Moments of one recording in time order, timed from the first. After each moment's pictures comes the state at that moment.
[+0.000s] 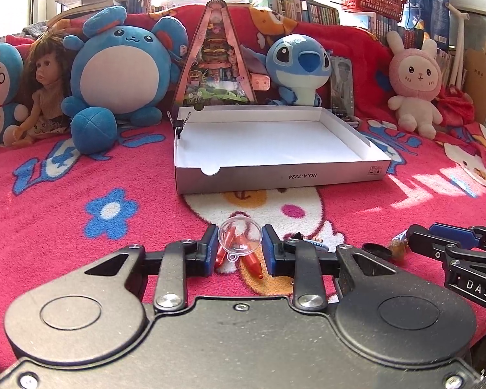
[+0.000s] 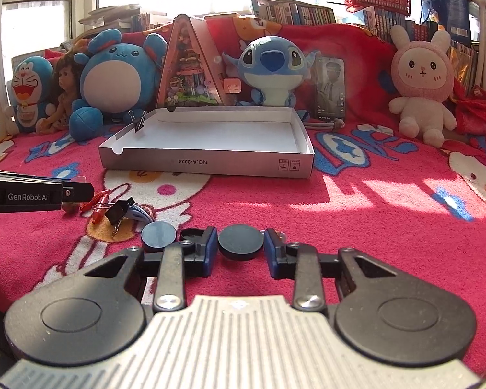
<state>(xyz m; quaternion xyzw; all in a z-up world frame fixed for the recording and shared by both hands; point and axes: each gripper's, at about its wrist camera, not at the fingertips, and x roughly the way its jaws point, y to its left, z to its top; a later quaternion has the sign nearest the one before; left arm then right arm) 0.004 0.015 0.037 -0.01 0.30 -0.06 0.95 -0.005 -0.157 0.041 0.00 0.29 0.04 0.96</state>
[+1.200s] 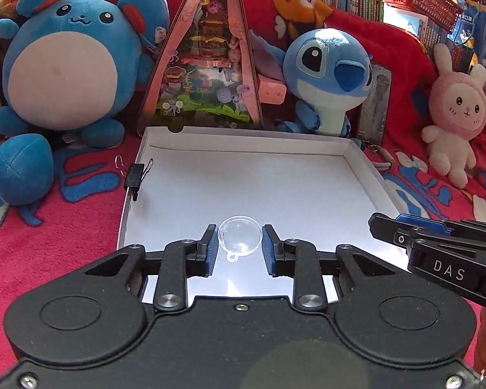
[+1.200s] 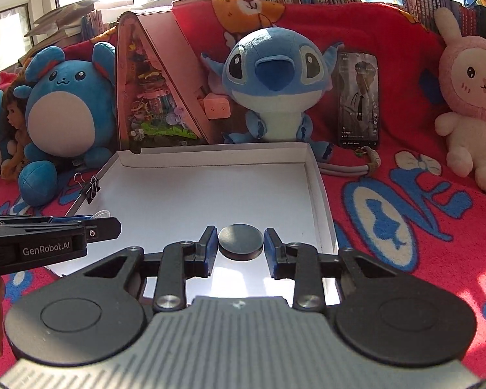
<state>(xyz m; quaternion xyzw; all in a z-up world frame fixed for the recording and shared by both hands) 0.202 -0.003 0.043 -0.06 0.37 -0.06 0.92 0.194 -0.163 0.066 0.03 0.36 0.05 0.93</state>
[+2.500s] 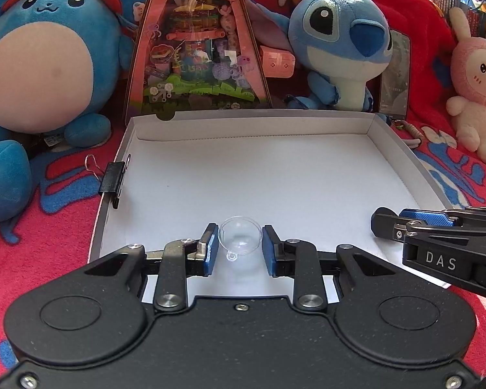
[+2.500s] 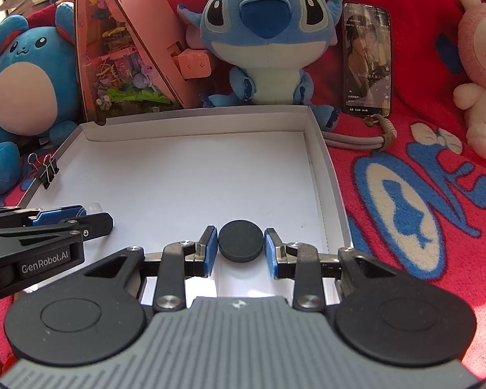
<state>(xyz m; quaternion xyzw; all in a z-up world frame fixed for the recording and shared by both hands) 0.237 -0.020 0.008 -0.01 0.39 -0.04 0.92 0.241 -0.167 0.025 0.03 0.42 0.05 0.91</state>
